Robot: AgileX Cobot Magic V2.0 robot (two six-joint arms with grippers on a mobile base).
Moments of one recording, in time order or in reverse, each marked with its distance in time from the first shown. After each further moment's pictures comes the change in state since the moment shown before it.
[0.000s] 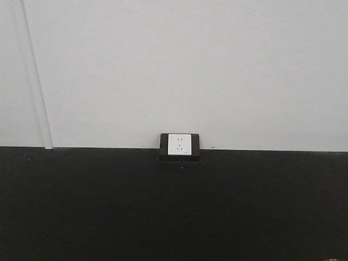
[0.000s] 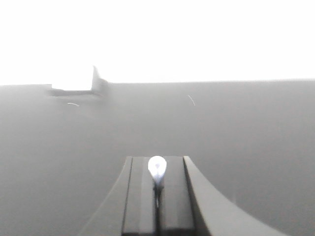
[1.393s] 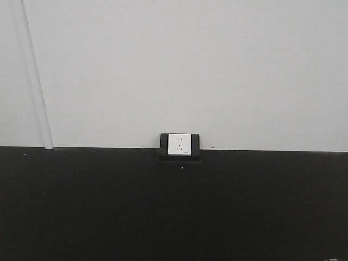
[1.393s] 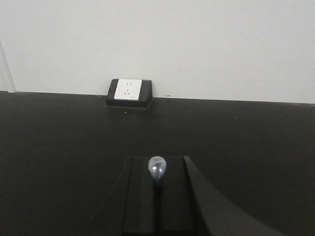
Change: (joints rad) left arm 0.000 0.000 0.000 0.000 0.000 0.000; right arm 0.000 -0.373 0.325 0.280 0.026 -0.215
